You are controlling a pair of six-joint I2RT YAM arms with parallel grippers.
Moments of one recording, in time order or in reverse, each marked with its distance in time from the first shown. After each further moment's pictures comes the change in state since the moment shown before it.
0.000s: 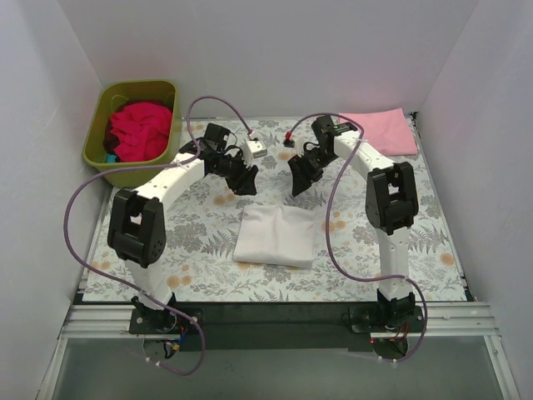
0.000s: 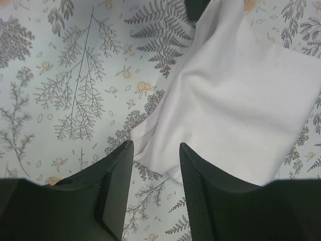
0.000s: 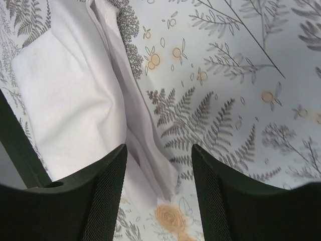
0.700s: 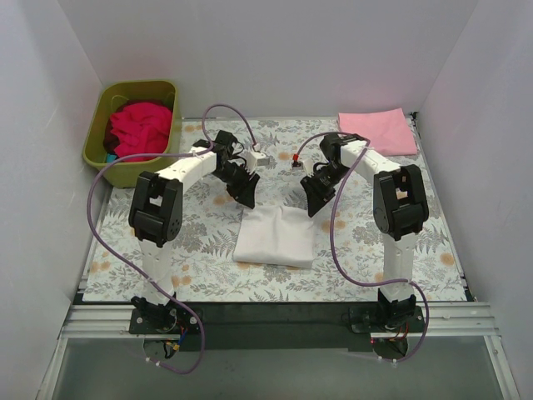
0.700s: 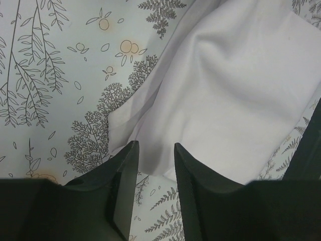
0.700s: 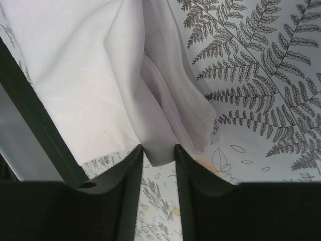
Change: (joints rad) left arm 0.025 0.276 0.160 -0.250 0.018 -0.030; right arm -0.042 -0.124 -0.238 -0.143 0.036 -0.142
